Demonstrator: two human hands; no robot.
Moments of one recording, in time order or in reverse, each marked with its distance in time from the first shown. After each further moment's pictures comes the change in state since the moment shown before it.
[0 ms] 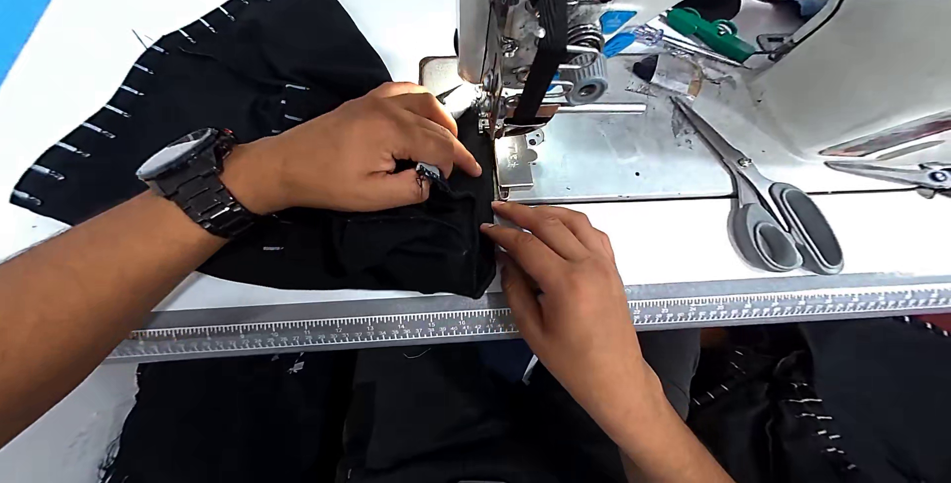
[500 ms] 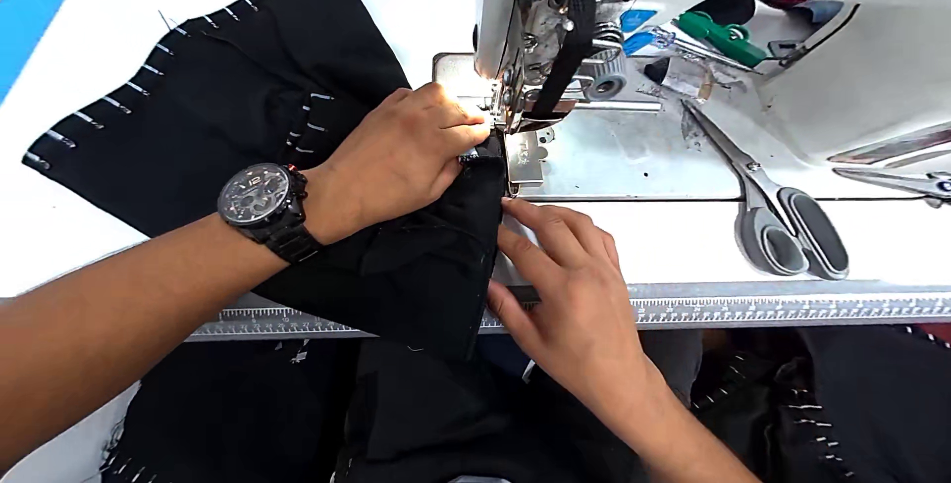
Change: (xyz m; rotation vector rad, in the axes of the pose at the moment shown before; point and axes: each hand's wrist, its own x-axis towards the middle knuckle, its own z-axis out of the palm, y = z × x) left_hand 0.007 0.015 0.035 0.435 0.144 -0.245; right_hand -0.005 0.002 0.001 -0.058 -0.031 -0.080
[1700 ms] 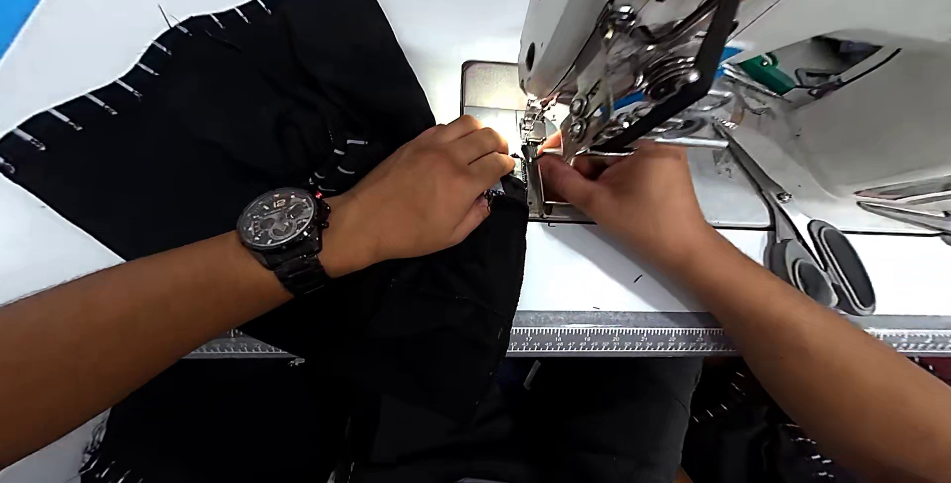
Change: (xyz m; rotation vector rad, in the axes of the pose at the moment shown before) left_hand -0.015 0.004 0.004 -0.152 0.020 0.025; right_hand 0.102 0.070 -0.004 0.216 0.029 -0.041
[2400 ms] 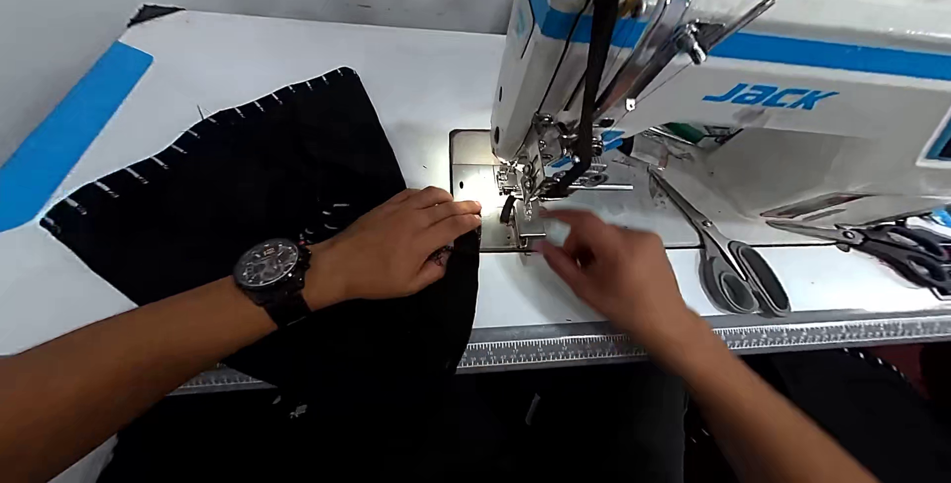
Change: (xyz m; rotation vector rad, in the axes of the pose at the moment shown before) left_hand -0.031 -0.011 -0.013 0.030 -0.076 0.113; right_hand -0.050 -0.033 -0.024 -0.237 0.000 -0.090
